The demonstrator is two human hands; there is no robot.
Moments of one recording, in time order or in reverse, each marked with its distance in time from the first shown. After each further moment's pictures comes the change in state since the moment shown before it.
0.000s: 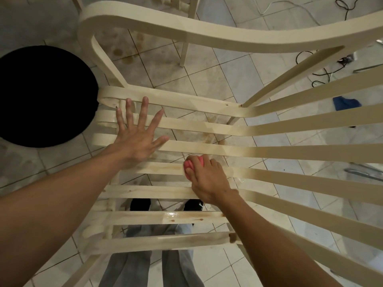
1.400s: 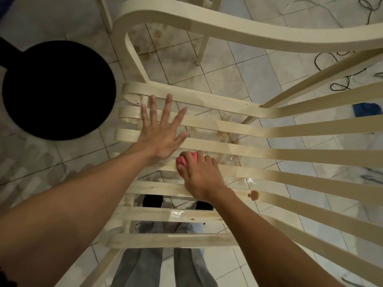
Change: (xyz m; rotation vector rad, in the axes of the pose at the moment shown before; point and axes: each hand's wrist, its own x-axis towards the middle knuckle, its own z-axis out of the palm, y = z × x) left_hand -0.001 -0.003 0.007 -0.057 0.120 0.030; right_hand 0.016 -0.072 0.008 -0.013 -0.048 -0.026
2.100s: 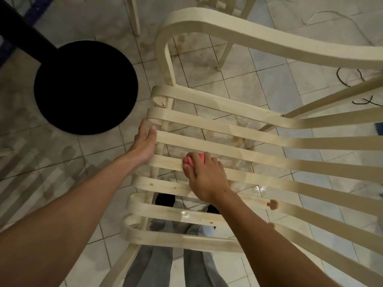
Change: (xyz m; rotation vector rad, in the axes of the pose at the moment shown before) left_hand -0.053 -0.078 0.016 -1.080 -0.021 -0.598; right_hand 0.010 -0.039 0.007 0.067 0.037 -0.035
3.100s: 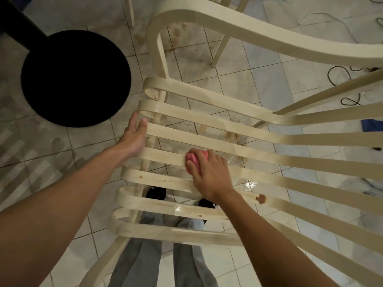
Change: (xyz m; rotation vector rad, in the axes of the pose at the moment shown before) left_hand 0.002 -0.006 0.000 0.009 0.056 -0.020; right_hand -0.013 0.035 0.003 -0.015 0.096 -0.022
